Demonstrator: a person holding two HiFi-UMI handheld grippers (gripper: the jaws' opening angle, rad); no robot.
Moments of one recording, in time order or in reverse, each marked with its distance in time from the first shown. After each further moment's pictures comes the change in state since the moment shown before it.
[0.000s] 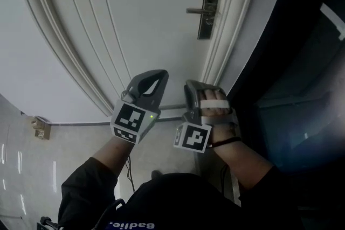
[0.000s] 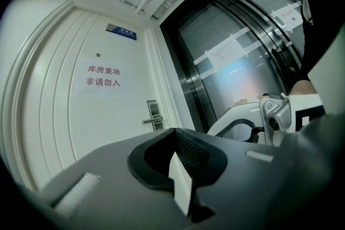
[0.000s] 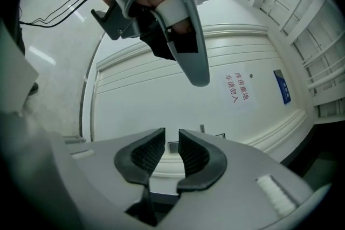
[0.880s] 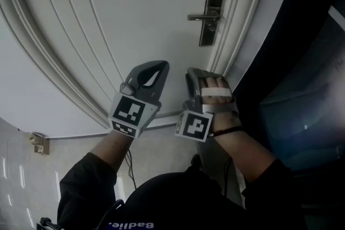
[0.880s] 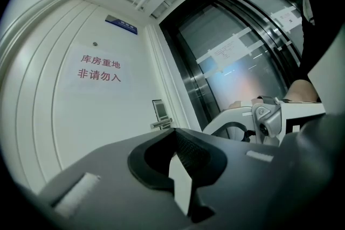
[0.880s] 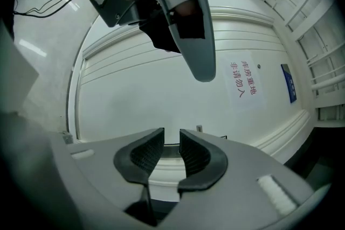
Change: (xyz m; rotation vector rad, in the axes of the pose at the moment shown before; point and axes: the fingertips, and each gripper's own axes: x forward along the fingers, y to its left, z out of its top) left arm 0.079 0.081 -0.014 0.025 -0.040 -0.077; right arm 0.118 -0.040 -0.002 -0.015 0.091 -0.049
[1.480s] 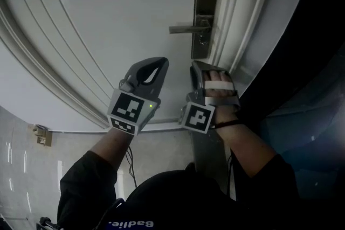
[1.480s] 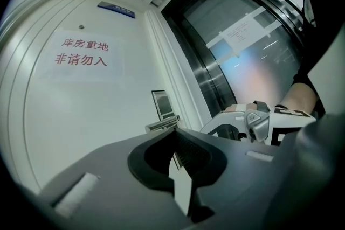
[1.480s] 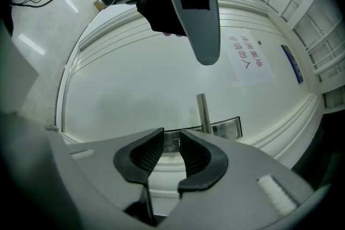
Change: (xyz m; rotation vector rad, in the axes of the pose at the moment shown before) left arm 0.134 0.010 -0.017 0.011 0.064 0.095; right arm 0.119 -0.028 -0.100 0.016 -0.075 -0.032
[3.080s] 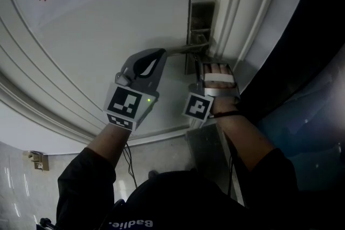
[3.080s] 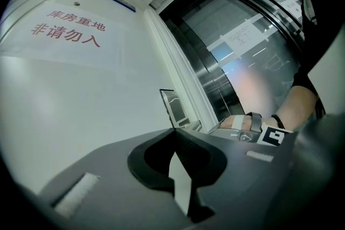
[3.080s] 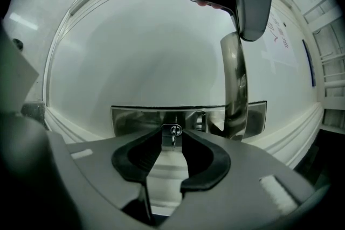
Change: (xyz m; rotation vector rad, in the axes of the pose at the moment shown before) left arm 0.086 0.061 0.002 0.027 -0.099 -0.116; right arm 0.115 -0.014 -0.052 -0.098 0.226 -0.078
